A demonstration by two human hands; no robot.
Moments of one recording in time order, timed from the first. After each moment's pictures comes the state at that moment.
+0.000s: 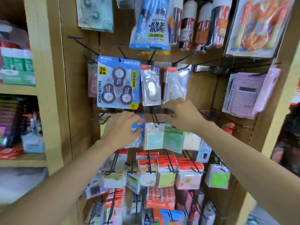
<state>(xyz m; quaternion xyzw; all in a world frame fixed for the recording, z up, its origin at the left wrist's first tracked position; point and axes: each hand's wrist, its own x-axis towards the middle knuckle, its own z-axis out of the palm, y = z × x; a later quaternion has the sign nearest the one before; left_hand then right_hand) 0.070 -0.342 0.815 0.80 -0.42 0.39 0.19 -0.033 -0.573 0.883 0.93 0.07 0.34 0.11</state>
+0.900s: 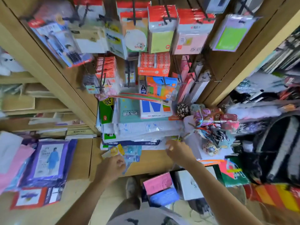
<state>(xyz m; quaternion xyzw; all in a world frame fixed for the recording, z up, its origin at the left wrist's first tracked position) -0.182 -0.217 0.334 0.93 -0.14 -0.28 0.20 -0.282 -0.502 0.381 0.90 -0.26 -0.17 -0.30</state>
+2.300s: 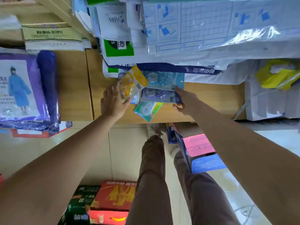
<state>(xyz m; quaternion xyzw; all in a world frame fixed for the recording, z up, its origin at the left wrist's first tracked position) -0.056 -0.131 -0.081 0.95 -0.08 -0.29 0.09 -0.143 -0.395 -0.068 0.38 -0.64 -0.23 -0.63</state>
